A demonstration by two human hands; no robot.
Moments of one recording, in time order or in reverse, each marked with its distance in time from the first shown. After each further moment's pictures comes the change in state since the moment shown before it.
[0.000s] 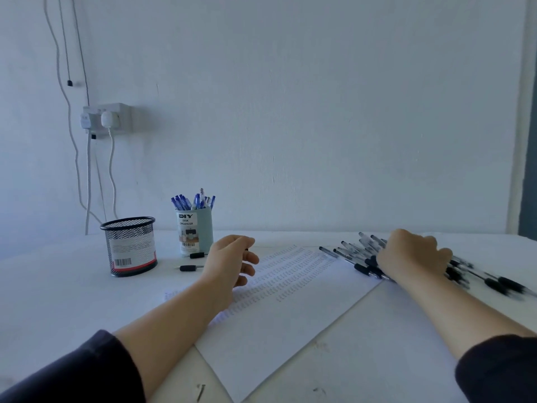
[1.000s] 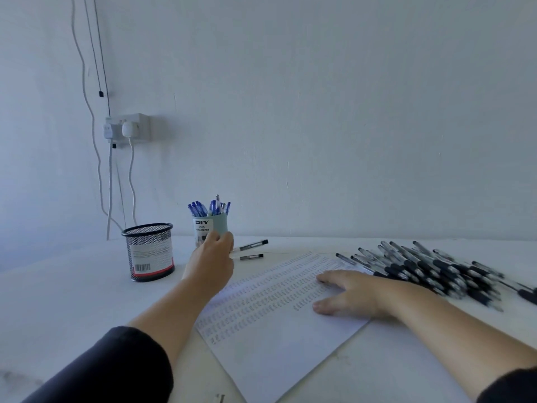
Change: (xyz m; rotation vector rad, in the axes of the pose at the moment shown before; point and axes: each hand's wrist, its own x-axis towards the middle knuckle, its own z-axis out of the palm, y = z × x) left_hand 0.059 -0.019 -0.057 1.217 0.179 0.583; right_hand -0.023 -0.042 0.032 0.239 -0.717 -0.633
